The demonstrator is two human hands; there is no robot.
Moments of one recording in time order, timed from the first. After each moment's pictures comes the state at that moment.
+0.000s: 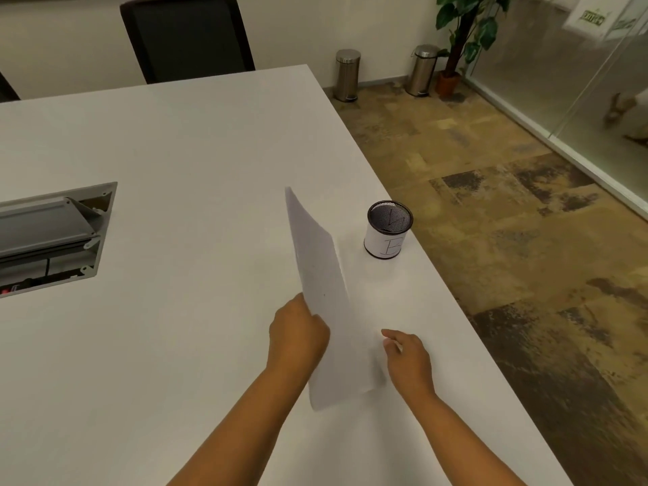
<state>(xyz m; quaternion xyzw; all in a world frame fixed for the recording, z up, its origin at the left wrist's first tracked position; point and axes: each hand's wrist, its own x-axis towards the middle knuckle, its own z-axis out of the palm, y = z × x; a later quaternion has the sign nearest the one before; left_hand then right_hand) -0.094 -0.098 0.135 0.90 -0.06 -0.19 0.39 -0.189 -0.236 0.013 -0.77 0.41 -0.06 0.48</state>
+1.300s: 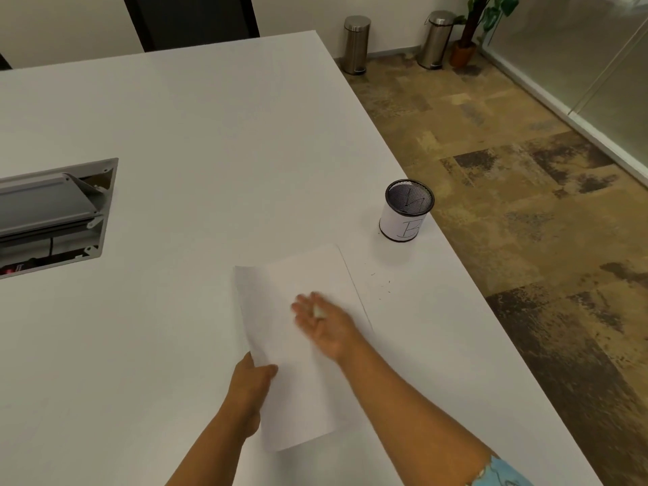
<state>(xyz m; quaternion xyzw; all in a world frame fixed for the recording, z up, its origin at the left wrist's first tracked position) -0.101 0.004 0.051 0.72 0.20 -0.35 0.56 -0.081 -0.146 0.022 -0.17 0.38 0.05 0.91</state>
